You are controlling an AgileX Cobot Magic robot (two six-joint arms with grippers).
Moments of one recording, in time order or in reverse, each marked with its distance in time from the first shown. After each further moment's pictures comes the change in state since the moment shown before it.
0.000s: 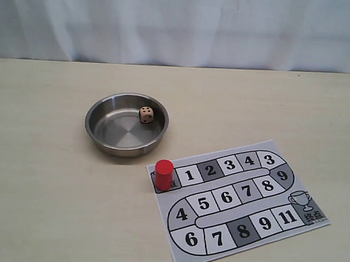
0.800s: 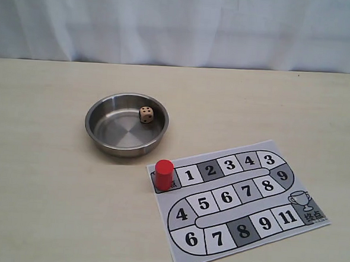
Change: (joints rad) left arm 0.000 0.000 0.000 0.000 0.000 0.000; right arm 0.000 0.264 -0.499 0.145 0.336 -0.028
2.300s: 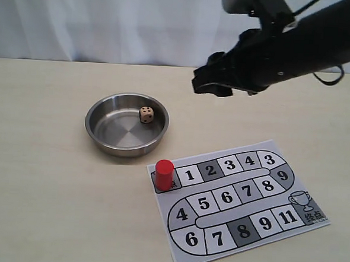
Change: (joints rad) left arm 0.000 0.000 0.000 0.000 0.000 0.000; right arm 0.444 1.271 -0.711 0.319 0.221 -0.349
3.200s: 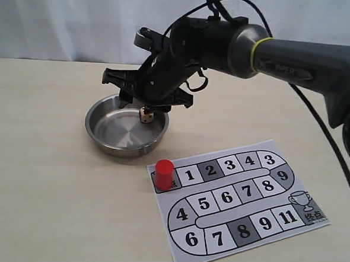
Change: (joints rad) left arm 0.000 0.000 0.000 0.000 0.000 0.000; right arm 0.168 0.668 -0.603 -0.208 0.070 0.772
